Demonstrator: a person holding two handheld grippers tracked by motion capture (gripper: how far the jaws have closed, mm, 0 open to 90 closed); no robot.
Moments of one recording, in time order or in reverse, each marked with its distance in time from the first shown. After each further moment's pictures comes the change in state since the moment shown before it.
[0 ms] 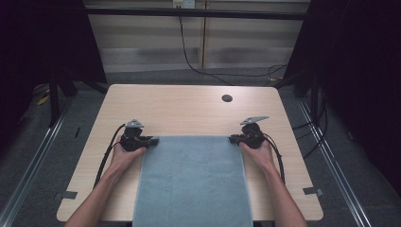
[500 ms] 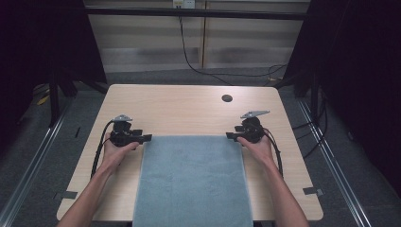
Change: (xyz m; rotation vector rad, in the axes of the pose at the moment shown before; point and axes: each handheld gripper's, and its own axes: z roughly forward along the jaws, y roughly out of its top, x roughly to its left) left arm 0.024 0.004 -0.020 -0.047 0.049 -0.135; right arm -0.006 0.016 -0.001 -0.041 -0.044 0.010
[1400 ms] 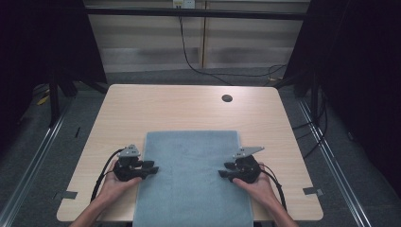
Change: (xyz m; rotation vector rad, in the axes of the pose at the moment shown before) left arm -0.084 -0.073 -0.040 0.095 -0.167 0.202; right arm 0.102 -0.075 -0.043 0.078 0.160 -0.116
